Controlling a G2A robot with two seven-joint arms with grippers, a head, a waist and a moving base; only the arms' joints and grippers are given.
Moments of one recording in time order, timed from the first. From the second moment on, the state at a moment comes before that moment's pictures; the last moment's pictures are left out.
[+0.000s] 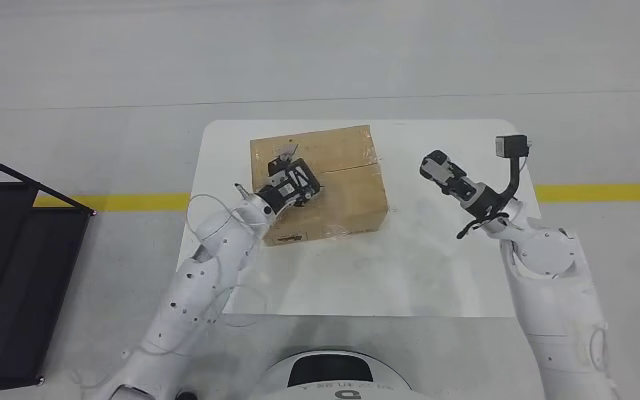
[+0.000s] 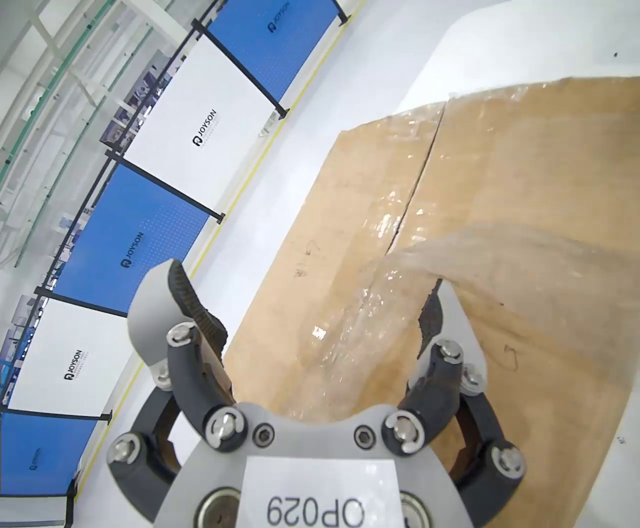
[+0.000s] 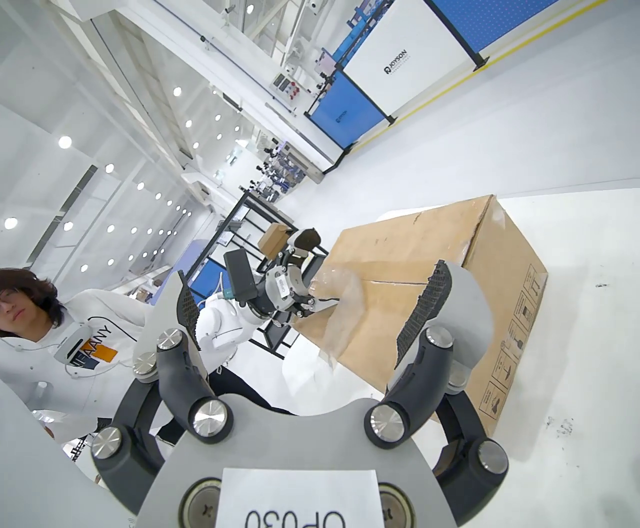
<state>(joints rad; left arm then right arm) 1.28 -1.31 -1.13 -1.60 2.00 -0.31 -0.01 -1.49 -1.12 1.61 -1.73 0.04 -0.49 0.71</state>
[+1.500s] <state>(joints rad) 1.38 -1.31 -1.33 -1.77 1.80 -0.07 0.07 -1.25 -1.11 1.41 -1.77 -0.12 -0.27 0.87</state>
